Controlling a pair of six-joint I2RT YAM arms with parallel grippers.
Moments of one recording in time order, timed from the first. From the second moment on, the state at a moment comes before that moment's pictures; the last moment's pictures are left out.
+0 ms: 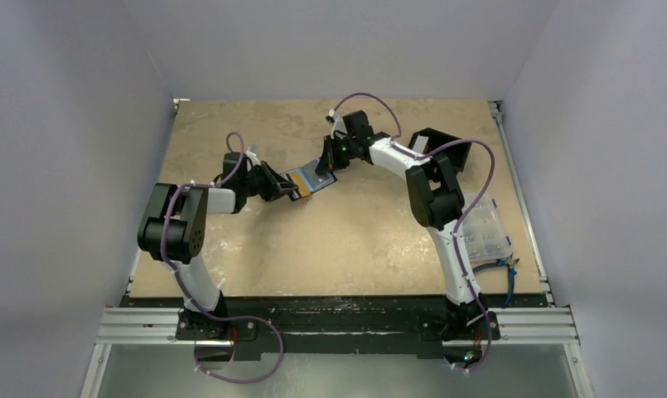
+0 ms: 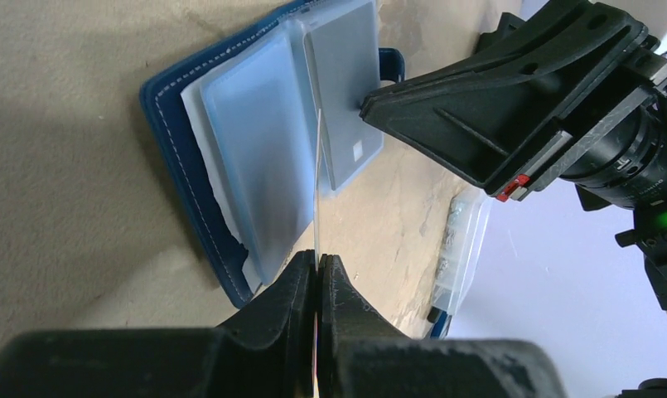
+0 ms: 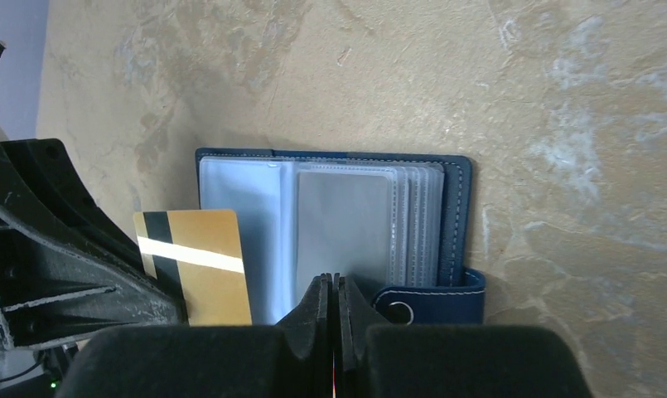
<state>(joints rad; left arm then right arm) -0.12 1.80 0.79 0.37 0.60 -0.93 0.48 2.38 1.87 -0.27 -0.55 0.36</state>
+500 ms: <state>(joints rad) -0.12 1.89 0.82 0.47 0.66 -0.97 0.47 2.39 1.88 -0.29 -0.55 0.33</state>
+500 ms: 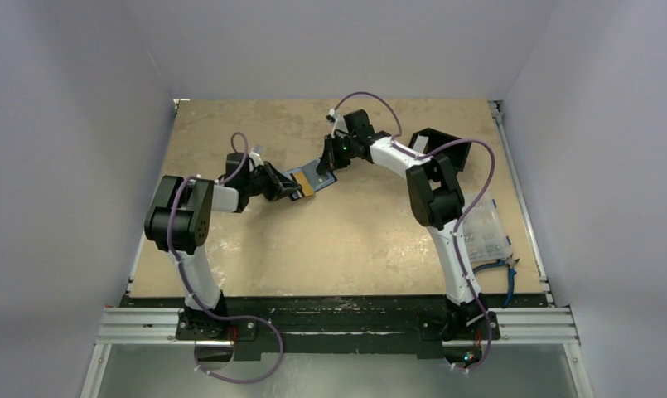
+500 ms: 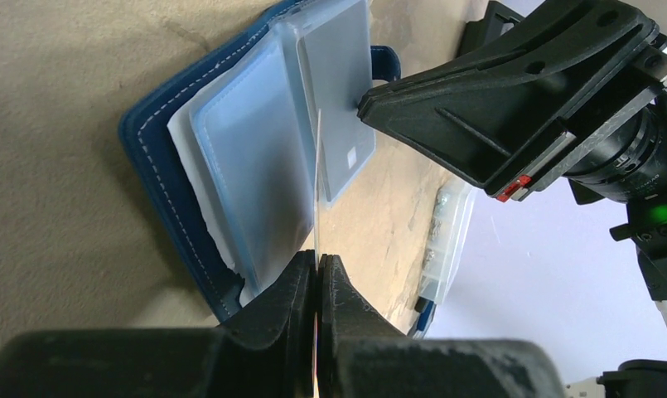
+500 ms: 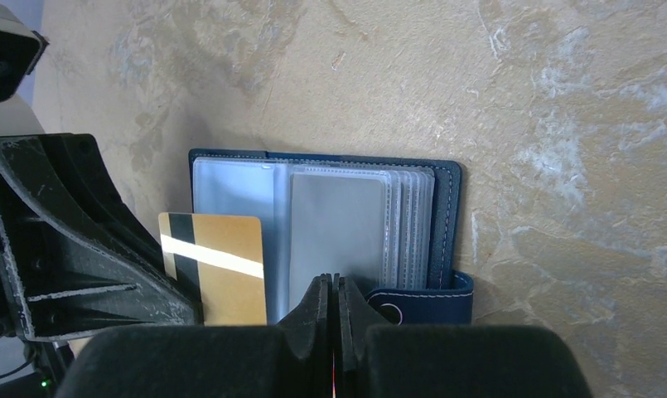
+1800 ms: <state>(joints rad) -0.12 1.92 0.87 0.48 0.71 -0.97 0.47 2.40 1.90 -0.29 -0.57 0.32</state>
